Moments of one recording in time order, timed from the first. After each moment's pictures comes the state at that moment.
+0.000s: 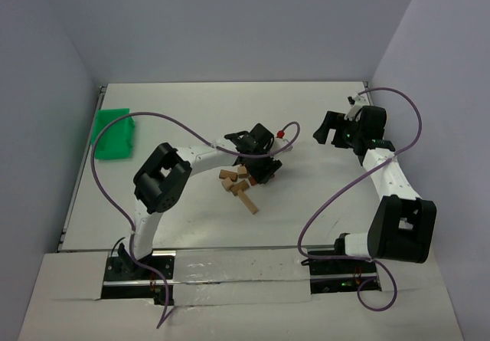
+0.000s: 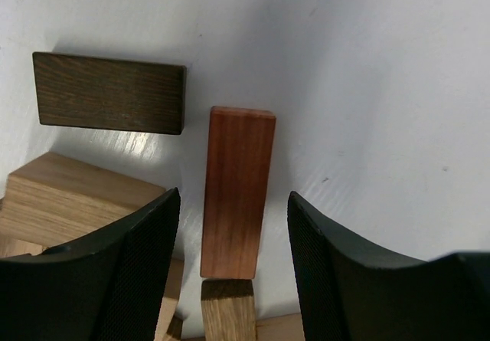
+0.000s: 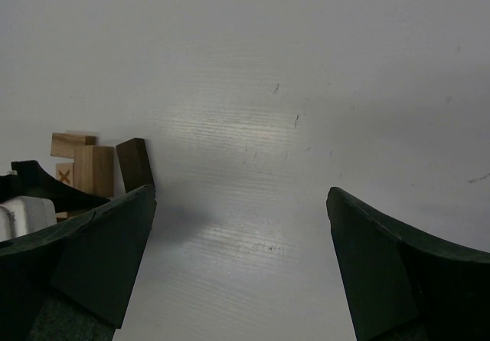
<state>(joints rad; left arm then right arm) -0.88 2.11 1.55 -0.46 0.17 0.15 -0.16 1.33 0.90 -0.23 -0.41 0.14</state>
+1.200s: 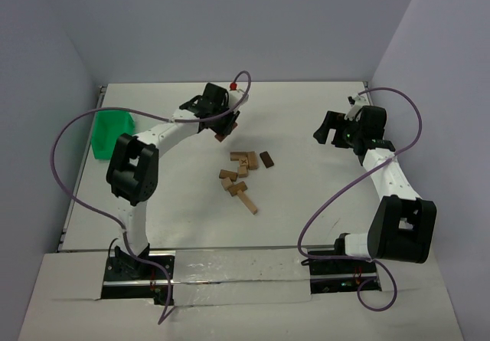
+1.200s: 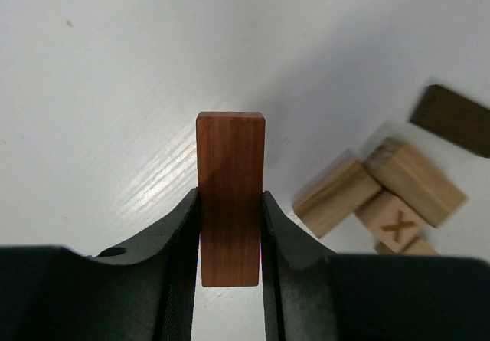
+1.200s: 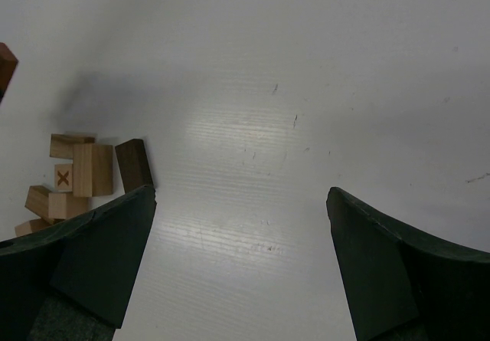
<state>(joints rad) -0.55 2.01 1.62 -0.44 0.10 0.20 -0.16 1.32 0.90 -0.23 -0.41 0.14</state>
